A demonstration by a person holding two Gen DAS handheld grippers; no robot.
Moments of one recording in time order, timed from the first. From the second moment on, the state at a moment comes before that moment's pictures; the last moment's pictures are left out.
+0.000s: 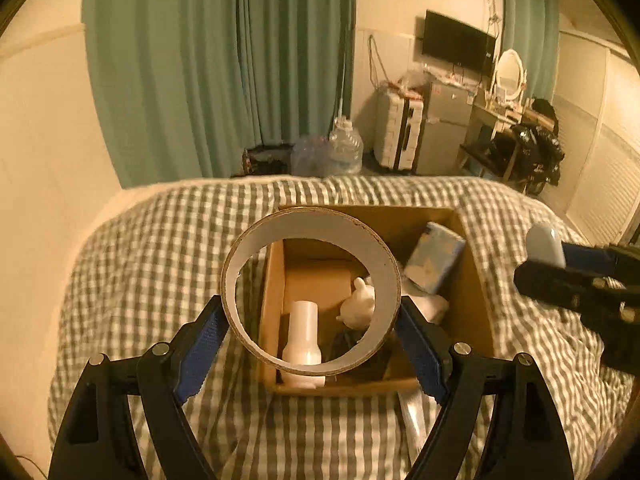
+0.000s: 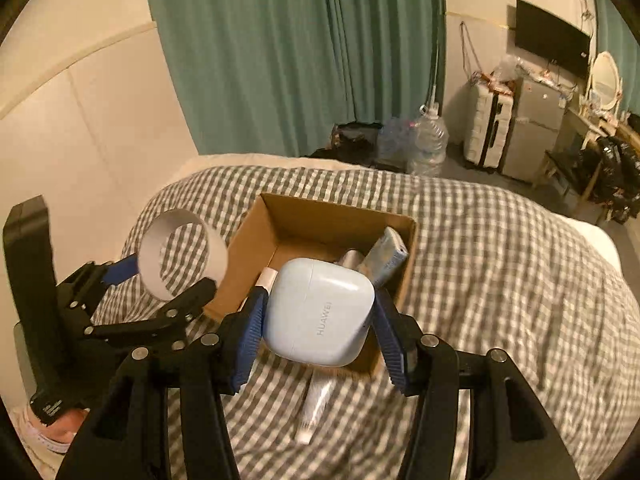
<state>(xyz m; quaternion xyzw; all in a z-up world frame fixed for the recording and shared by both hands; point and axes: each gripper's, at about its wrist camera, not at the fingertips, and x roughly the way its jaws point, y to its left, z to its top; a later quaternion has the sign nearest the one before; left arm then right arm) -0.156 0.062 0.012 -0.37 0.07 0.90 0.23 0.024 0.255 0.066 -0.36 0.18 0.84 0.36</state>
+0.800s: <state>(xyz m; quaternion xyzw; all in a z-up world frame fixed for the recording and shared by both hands) -0.174 0.113 -0.022 -0.33 0.13 0.89 0.29 0.023 0.322 0.028 -0.30 0.24 0.86 0.34</state>
